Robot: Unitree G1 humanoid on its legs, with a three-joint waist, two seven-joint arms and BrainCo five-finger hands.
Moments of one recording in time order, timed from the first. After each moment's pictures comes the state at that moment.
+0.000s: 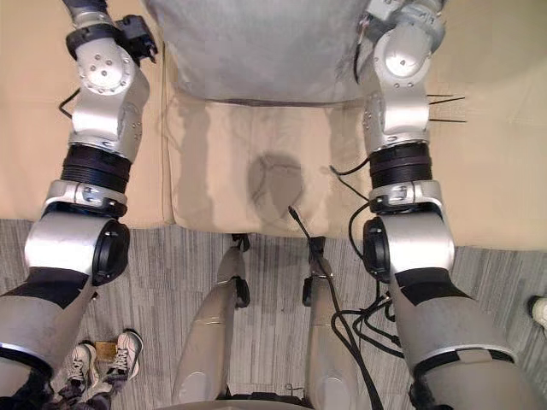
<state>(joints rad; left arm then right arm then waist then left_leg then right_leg) -1.31 0.42 -0.01 0.72 -0.20 -0.20 0.51 -1.35 -0.37 -0.10 0.62 0.21 -0.19 -0.52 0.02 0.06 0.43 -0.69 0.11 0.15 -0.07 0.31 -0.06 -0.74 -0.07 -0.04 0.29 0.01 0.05</state>
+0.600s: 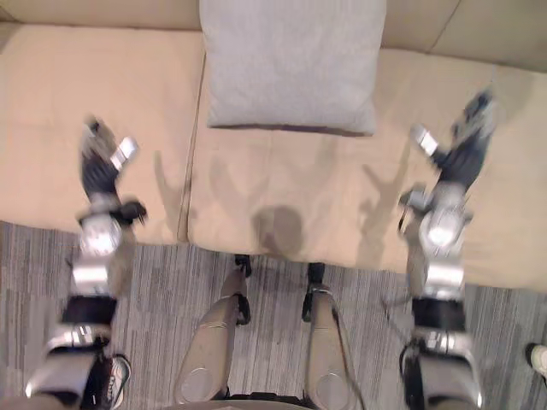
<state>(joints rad) -0.26 0.29 0.08 0.30 -0.29 -0.23 0.25 -0.26 -0.33 -0.22 0.13 0.31 -0.21 -0.29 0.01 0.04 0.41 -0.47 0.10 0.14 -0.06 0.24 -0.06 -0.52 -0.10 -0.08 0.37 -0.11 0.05</state>
